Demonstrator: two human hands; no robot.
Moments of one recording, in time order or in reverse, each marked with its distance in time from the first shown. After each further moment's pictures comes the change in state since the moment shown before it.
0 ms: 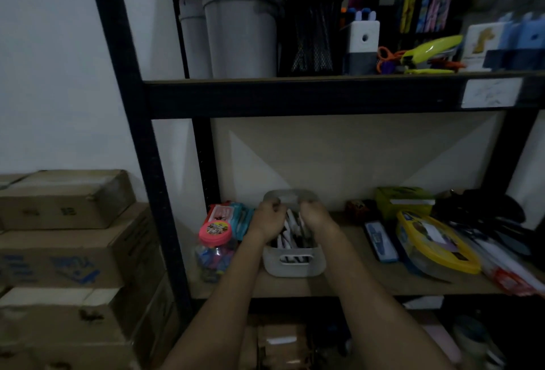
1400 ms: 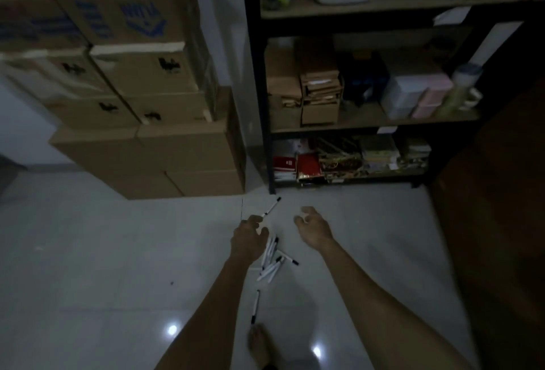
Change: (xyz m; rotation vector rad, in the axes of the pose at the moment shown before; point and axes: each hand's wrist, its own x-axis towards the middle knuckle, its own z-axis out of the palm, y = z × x) left_hand -0.594 -0.337 -0.017 0.176 -0.295 -0.493; right_hand -0.524 0.359 0.205 -0.241 -0.271 0.432
